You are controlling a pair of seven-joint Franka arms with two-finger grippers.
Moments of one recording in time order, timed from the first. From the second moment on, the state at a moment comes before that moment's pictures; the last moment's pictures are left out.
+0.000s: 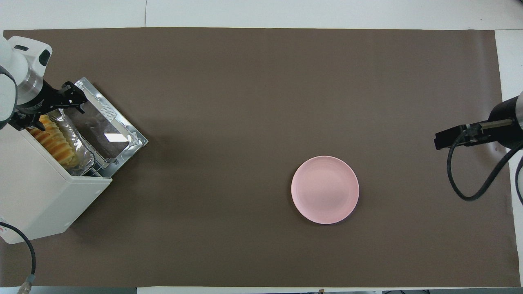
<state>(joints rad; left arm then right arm) -0.17 0.23 0.13 -1.59 0.13 1.67 -0.47 -0.05 -0.08 0.09 -1.68 0.01 1.54 -0.06</state>
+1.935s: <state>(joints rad) -0.16 -0.01 0.06 -1.61 0.03 1.44 -0.02 -0.05 -0.08 0.09 -1.68 0.01 1.54 -0.06</state>
